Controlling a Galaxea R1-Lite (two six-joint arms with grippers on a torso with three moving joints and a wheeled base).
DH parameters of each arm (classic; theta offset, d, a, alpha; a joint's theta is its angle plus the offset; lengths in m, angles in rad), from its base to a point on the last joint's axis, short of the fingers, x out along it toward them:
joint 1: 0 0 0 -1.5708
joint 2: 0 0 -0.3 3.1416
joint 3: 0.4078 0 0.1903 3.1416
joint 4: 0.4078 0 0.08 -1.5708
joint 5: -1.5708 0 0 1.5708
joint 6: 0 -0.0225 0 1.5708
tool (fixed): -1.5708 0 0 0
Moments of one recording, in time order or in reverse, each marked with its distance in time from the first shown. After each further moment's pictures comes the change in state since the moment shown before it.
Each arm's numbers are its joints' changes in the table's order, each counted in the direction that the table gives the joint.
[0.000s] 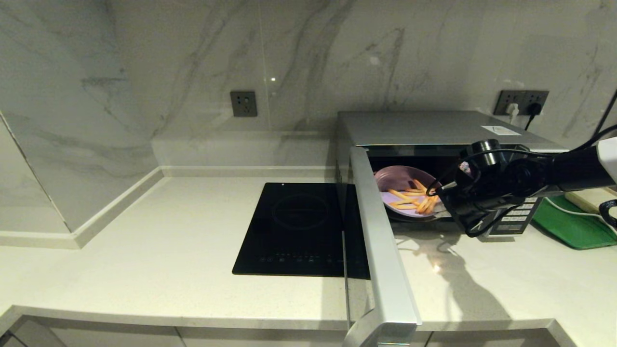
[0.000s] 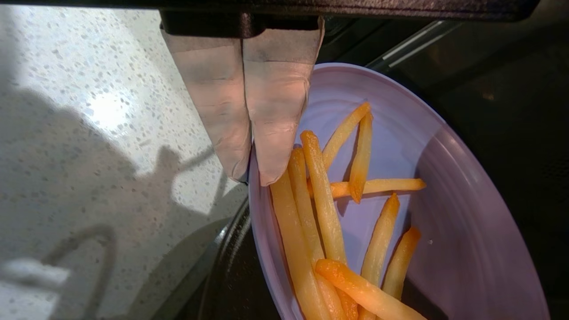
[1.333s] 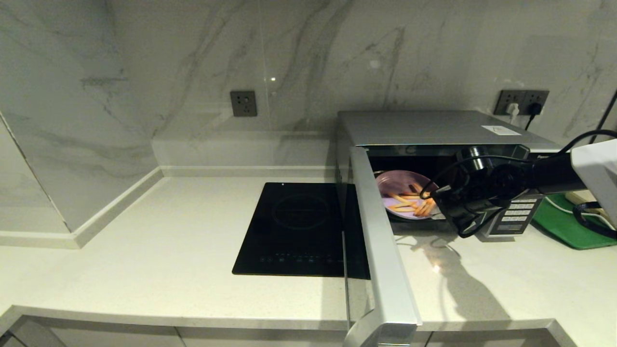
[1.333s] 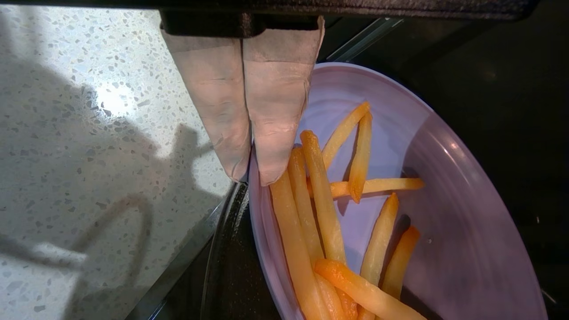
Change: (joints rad) left arm 0.000 0.000 0.000 0.000 0.000 0.000; right arm -0.001 0.087 0.072 0.001 0.050 -0.011
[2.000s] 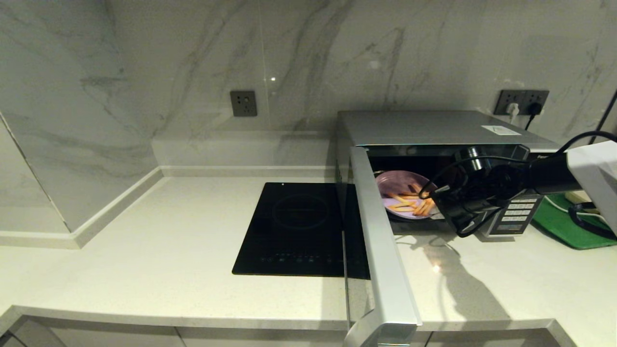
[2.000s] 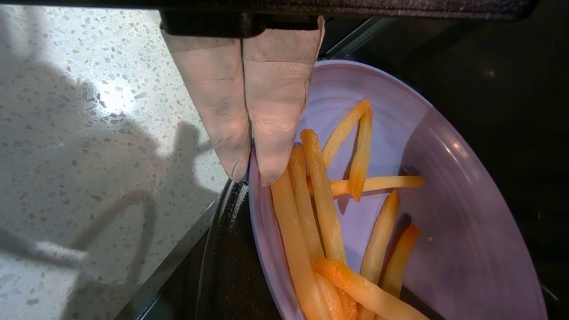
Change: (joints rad) left arm 0.000 0.000 0.000 0.000 0.000 0.000; right arm 0.000 0.017 0.021 0.001 0.001 0.001
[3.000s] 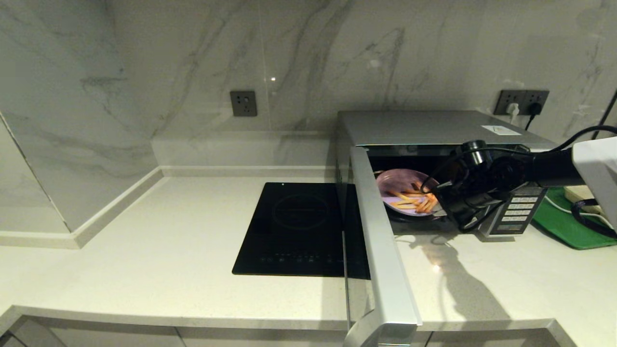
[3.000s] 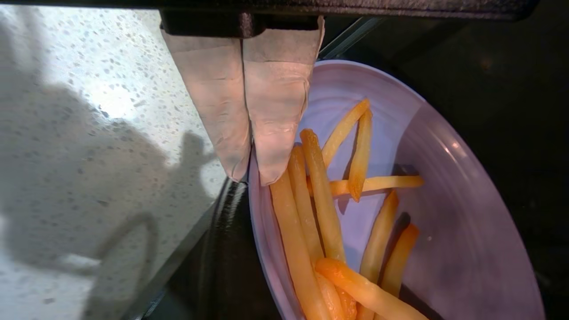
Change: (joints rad) left arm 0.000 0.000 0.000 0.000 0.000 0.000; right arm 0.001 -0.002 0.077 0.103 0.030 -0.031
